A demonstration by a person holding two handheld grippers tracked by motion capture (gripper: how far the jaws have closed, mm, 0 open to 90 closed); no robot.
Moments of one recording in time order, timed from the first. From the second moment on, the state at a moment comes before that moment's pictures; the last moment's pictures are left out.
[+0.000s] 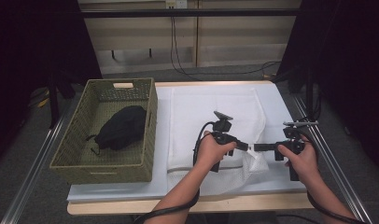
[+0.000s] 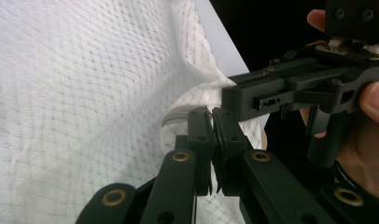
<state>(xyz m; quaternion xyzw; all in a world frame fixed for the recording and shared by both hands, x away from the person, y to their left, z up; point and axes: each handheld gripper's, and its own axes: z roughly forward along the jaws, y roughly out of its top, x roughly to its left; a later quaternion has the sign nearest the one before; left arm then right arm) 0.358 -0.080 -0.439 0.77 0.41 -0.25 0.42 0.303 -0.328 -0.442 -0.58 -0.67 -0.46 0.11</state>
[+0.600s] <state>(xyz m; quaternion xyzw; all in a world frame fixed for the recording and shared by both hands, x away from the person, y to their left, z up) 0.356 -0.088 -0.443 0.78 0.41 -0.24 0.41 0.302 -0.331 -0.440 -0.57 -0.66 -0.47 0.11</state>
